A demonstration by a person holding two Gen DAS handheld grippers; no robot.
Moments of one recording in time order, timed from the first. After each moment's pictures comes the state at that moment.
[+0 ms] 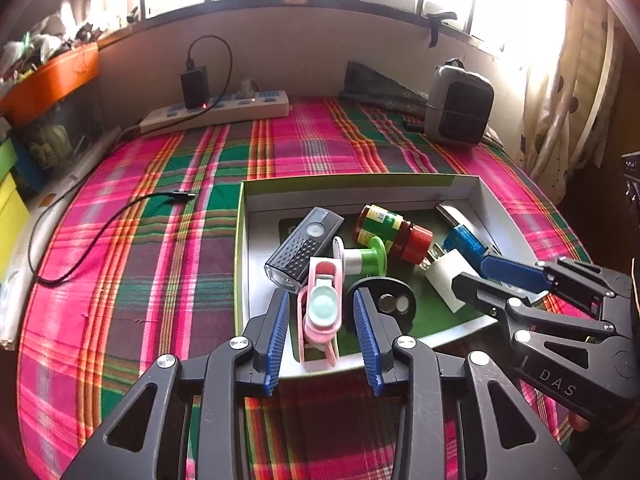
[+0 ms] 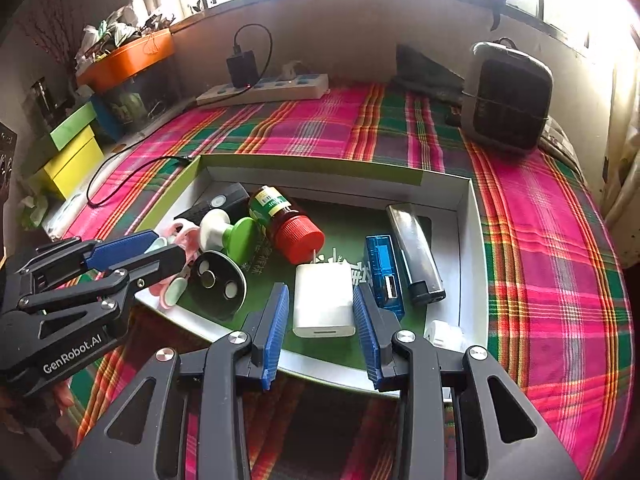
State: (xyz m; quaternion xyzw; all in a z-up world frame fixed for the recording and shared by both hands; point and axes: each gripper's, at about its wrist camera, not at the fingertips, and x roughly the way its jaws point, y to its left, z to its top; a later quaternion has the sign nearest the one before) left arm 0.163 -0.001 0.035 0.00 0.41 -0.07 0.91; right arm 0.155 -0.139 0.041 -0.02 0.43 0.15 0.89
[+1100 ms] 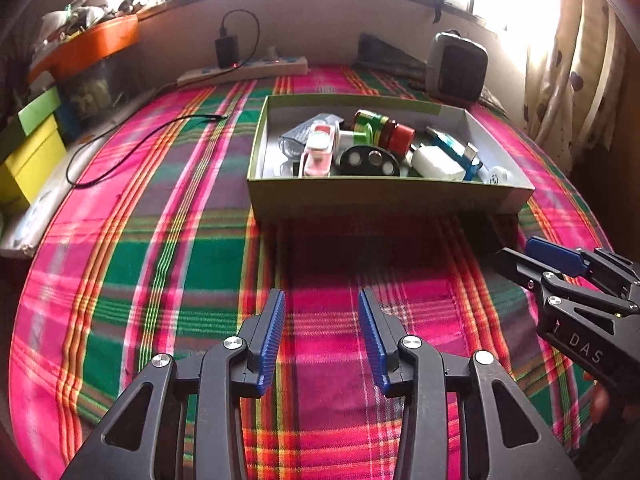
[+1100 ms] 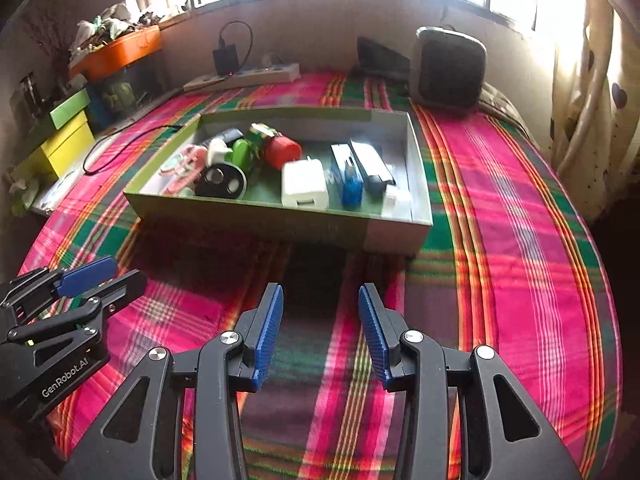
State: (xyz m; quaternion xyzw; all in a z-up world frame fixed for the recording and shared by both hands) left arm 0.070 -0.009 0.006 0.00 0.43 -0.03 0.90; right arm 0.069 -0.154 0.031 -0.02 0.43 0.08 0.90
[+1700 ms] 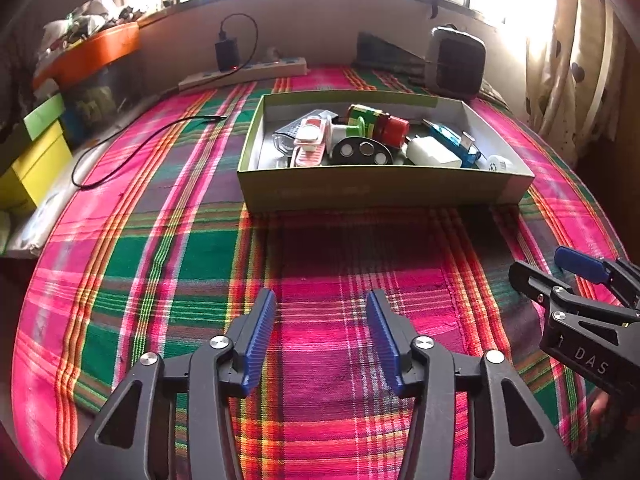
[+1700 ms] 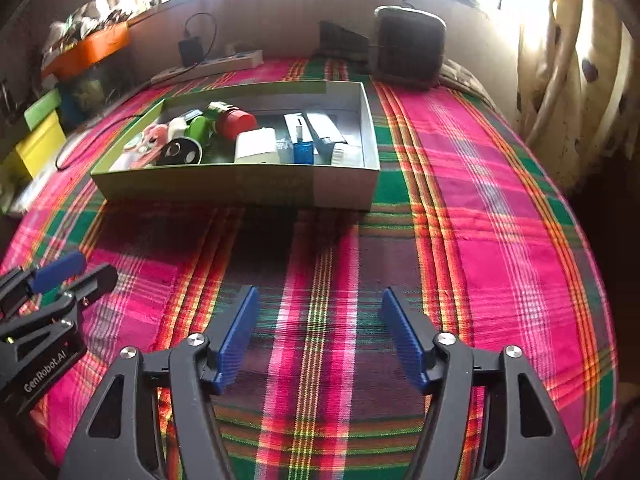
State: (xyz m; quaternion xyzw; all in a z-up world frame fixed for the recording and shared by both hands) left arm 0.062 -0.021 0.002 0.02 0.43 -0.01 0.90; right arm 0.051 -0.174 0.019 -0.01 0.45 0.03 0.89
